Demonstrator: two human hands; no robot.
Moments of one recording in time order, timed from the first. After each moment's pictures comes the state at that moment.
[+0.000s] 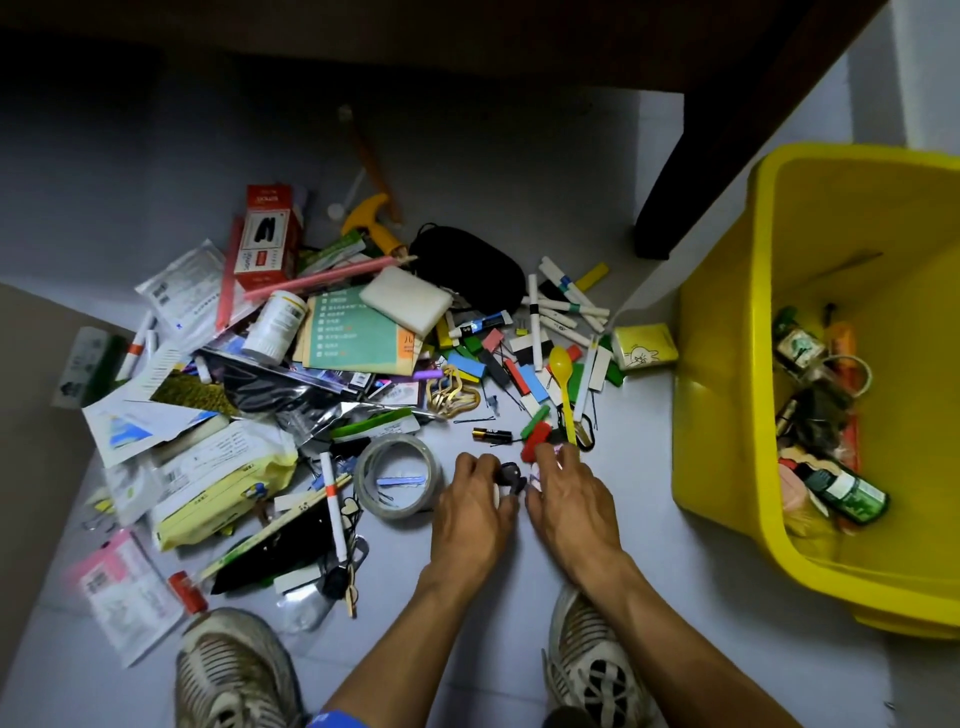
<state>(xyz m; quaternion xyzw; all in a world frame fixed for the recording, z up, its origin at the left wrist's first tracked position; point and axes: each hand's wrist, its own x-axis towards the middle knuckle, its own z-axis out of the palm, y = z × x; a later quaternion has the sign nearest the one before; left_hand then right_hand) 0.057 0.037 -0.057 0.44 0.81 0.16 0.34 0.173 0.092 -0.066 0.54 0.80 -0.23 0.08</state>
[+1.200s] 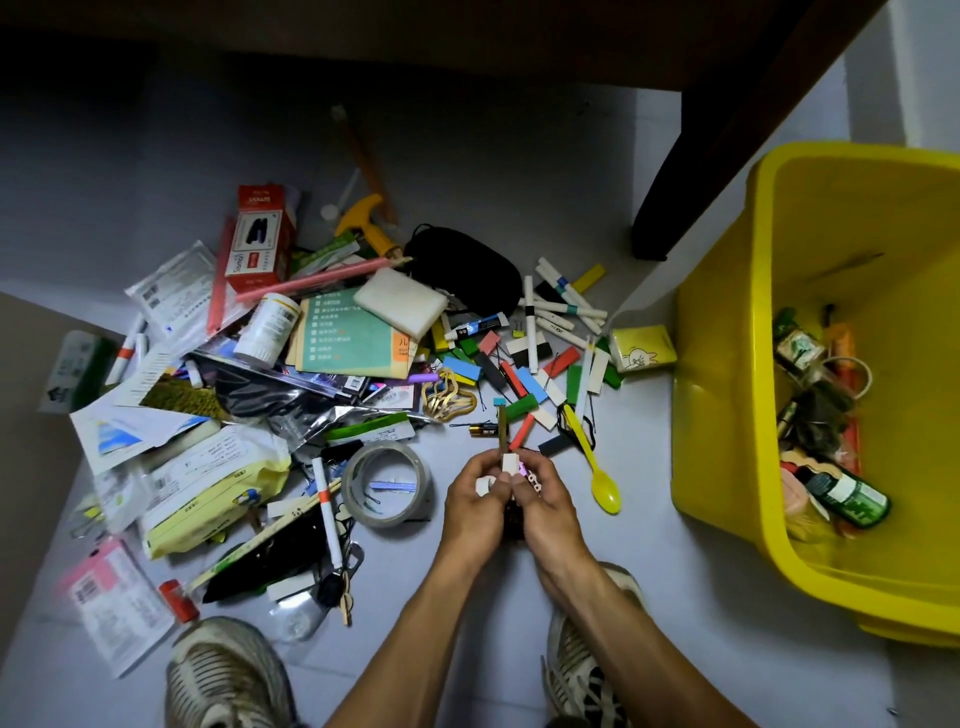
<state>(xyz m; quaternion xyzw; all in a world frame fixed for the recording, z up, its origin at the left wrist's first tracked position) 0.066 0.051 -0.055 0.09 0.73 0.40 0.54 0.144 0.077 -0.052 0.63 0.33 -0.67 -0.20</state>
